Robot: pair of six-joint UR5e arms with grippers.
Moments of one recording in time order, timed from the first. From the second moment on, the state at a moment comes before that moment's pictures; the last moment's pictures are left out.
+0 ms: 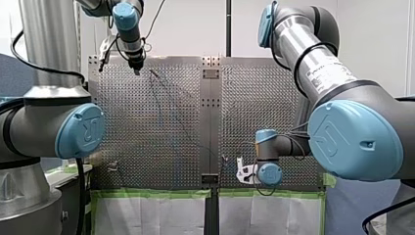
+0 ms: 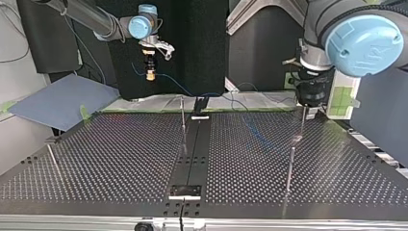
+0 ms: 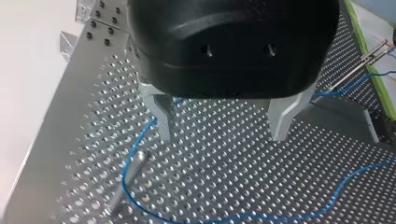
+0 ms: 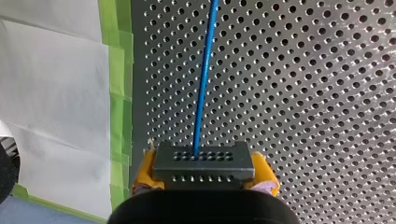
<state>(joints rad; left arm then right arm) -0.12 -1.41 -1.66 -3.62 -1.80 -1.66 2.07 -0.77 1.99 -0.99 1.78 1.51</state>
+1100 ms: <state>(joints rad) -0.35 -1.56 -1.66 -3.33 -1.89 -1.40 2.08 -0.77 1.99 -0.99 1.76 1.51</state>
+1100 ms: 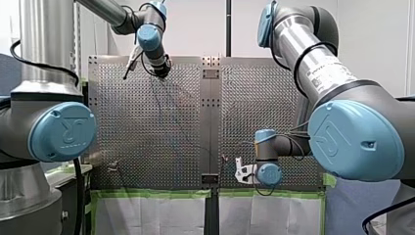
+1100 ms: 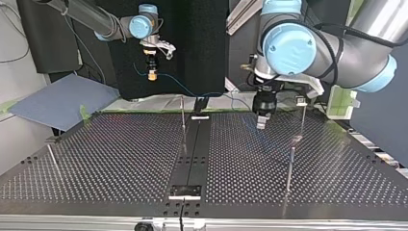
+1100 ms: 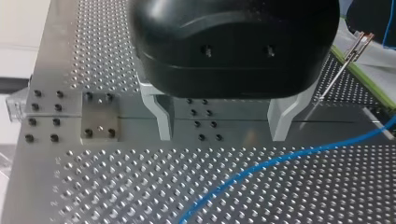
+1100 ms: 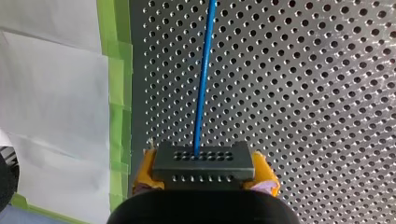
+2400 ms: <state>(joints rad) -0.37 -1.66 -1.66 -2.98 -2.11 -1.37 2.08 -0.77 1.99 -0.99 1.76 1.51</state>
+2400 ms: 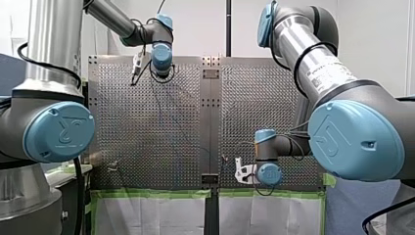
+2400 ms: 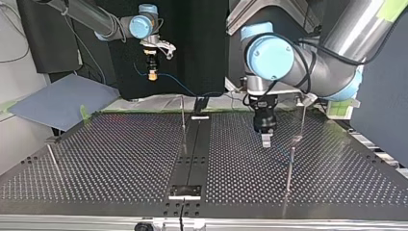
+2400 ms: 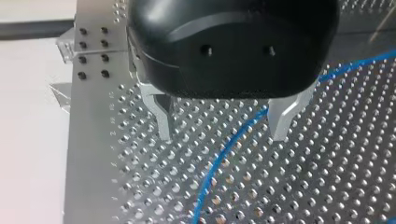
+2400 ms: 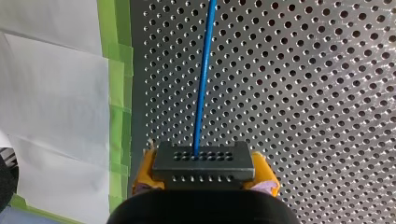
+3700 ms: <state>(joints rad) -0.34 -1.76 -1.44 -3.05 -2.16 -1.37 2.08 -0.77 1.99 -1.00 1.76 1.51</state>
